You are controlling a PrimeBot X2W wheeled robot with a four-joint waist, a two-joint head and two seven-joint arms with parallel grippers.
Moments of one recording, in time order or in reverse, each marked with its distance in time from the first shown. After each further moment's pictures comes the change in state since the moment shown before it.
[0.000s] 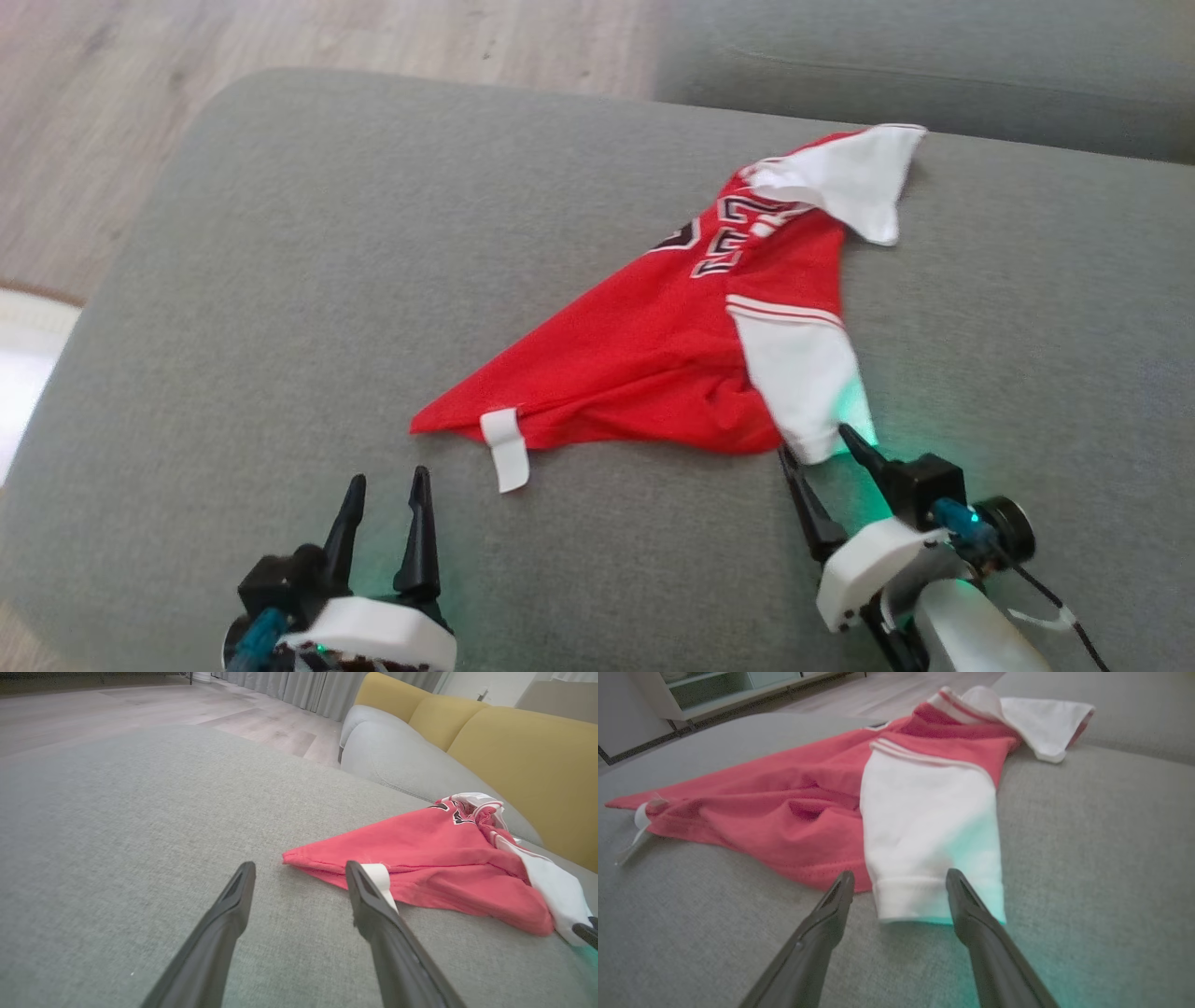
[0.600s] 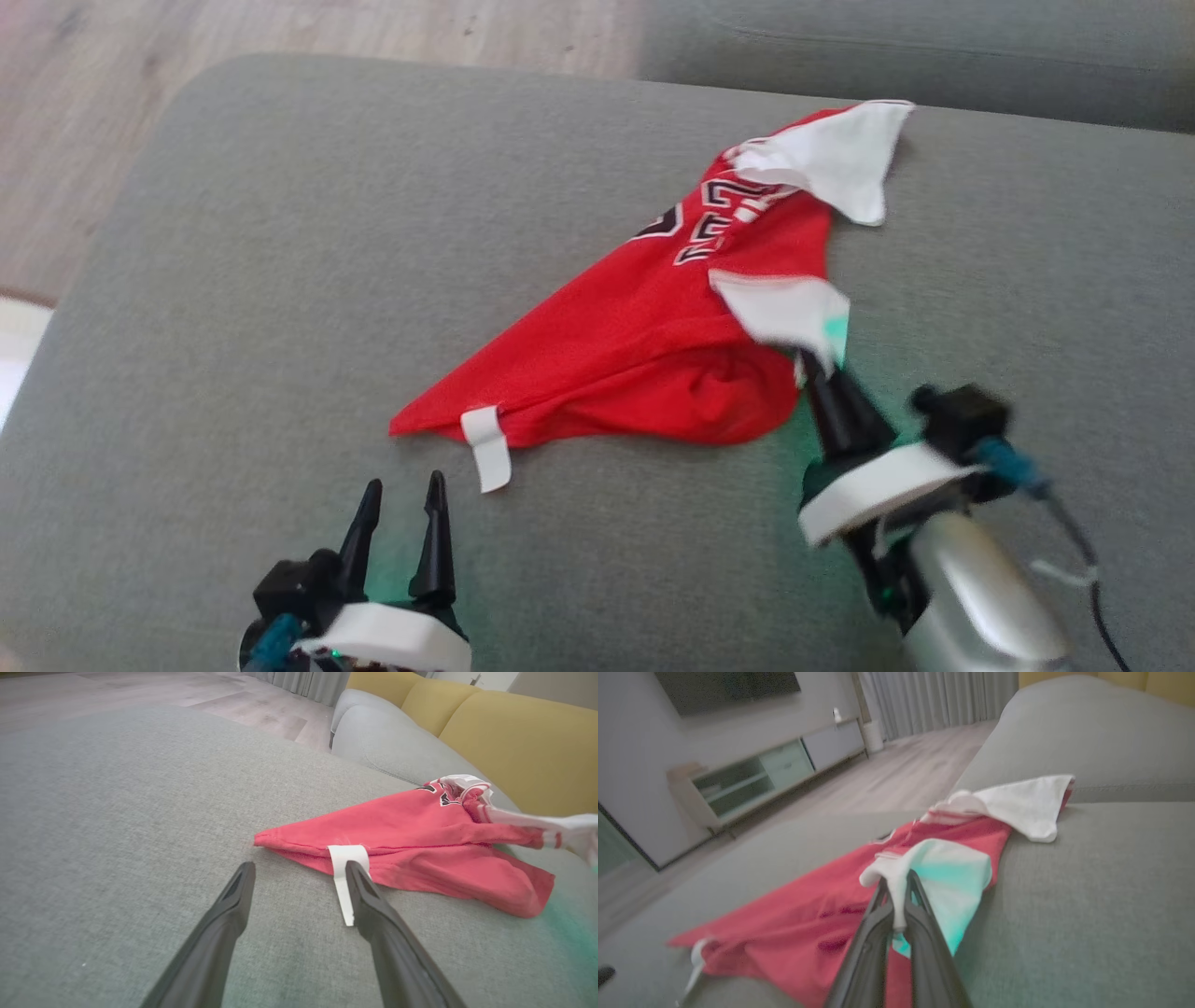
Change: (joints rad) left arm 0.015 0.000 -0.045 -0.025 -0.026 0.014 0.000; right arm -0.032 0.001 0.043 -0.201 0.248 0.000 0.000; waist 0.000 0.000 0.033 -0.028
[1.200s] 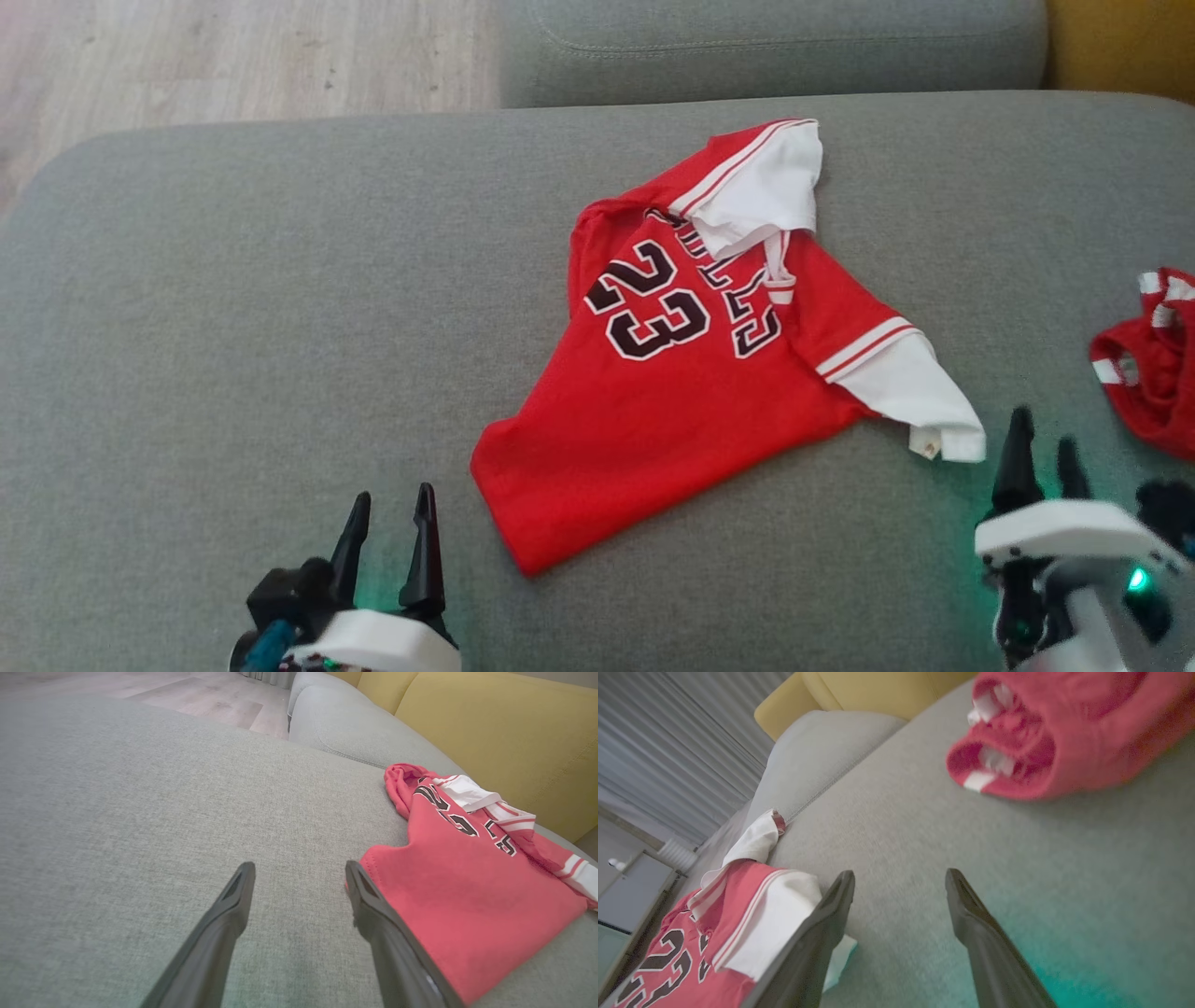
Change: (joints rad) left arm 0.001 0.000 0.024 0.037 0.010 -0.001 0.000; right arm 0.042 0.007 -0.446 0.238 0.321 0.000 0.000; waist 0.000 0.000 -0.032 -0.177
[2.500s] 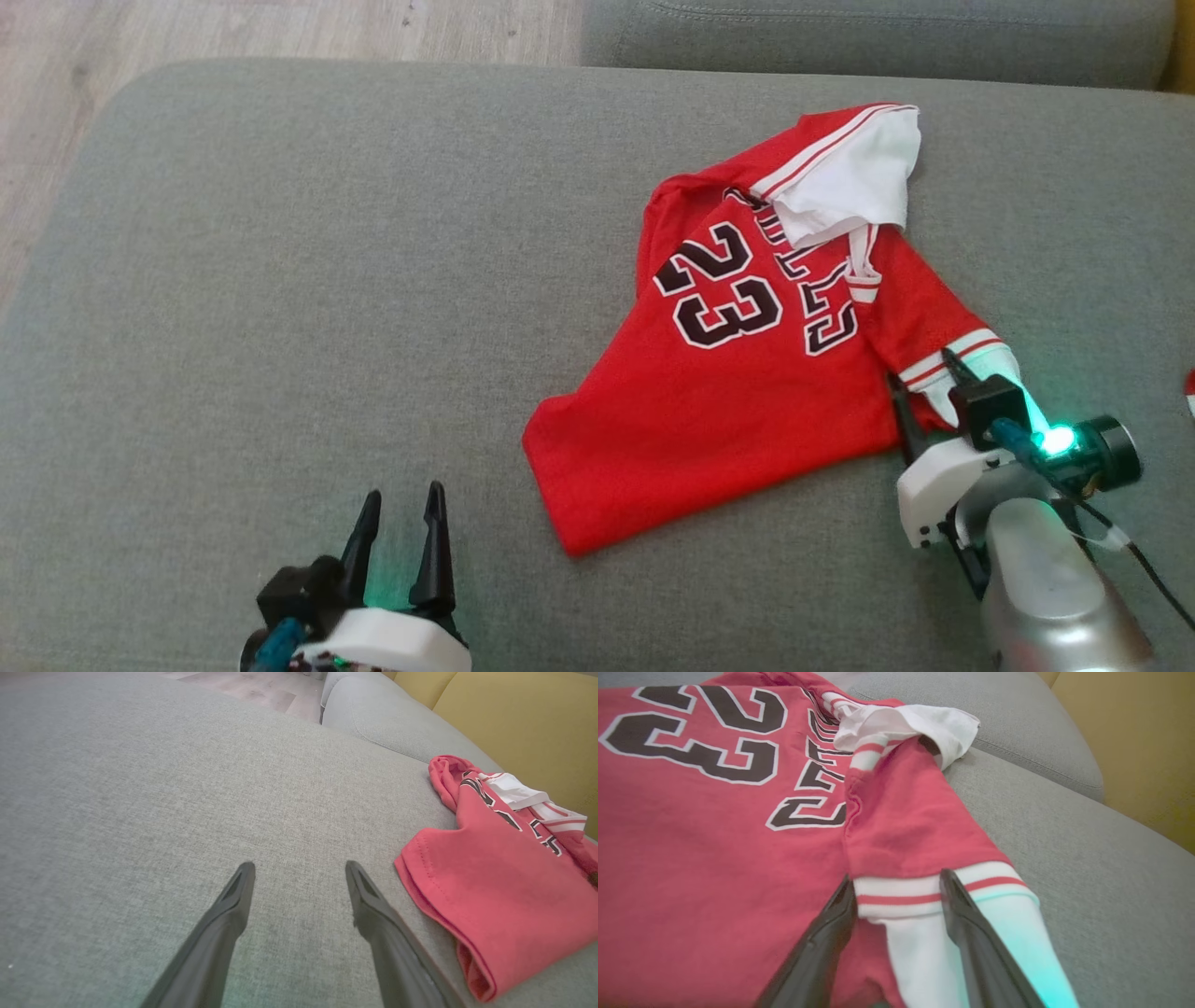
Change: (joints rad) left arm -0.002 0.000 -0.031 -0.005 -0.021 0.014 0.000; right arm -0.174 -0.004 0.024 0.091 -1.042 0.000 0.000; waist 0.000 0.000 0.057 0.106
